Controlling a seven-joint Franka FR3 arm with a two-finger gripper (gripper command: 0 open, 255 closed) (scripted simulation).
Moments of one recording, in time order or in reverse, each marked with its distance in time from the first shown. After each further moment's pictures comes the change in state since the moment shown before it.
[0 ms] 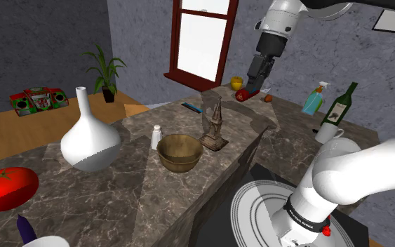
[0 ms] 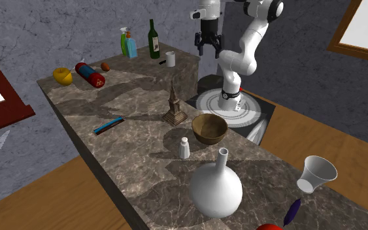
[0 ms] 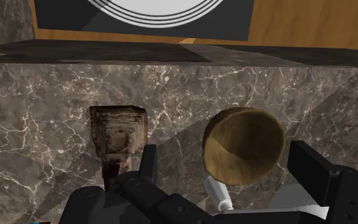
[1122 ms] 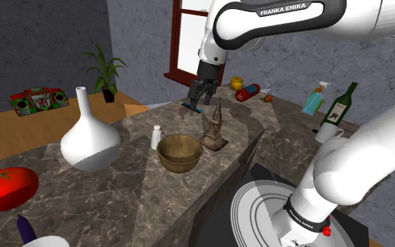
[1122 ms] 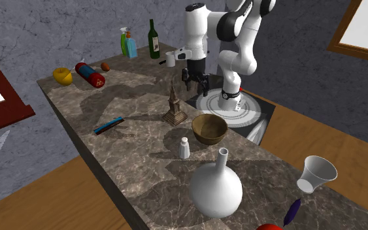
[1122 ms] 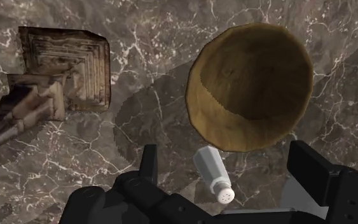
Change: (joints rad) arm 0.040 0.468 0.123 0.077 0.035 0.390 0.072
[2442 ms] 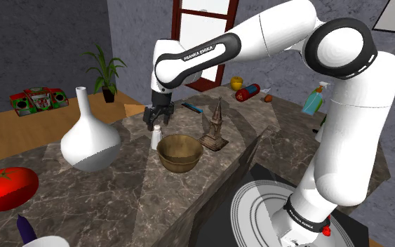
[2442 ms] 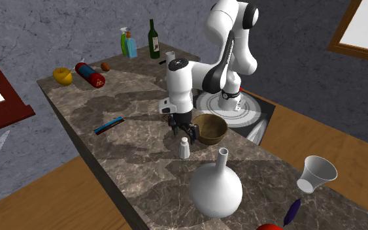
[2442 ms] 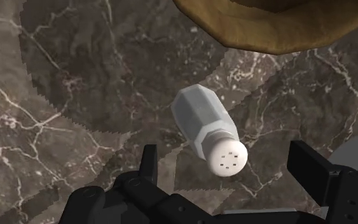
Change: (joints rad) arm 0.050 0.591 0.065 0.333 -0.092 0.248 0.108
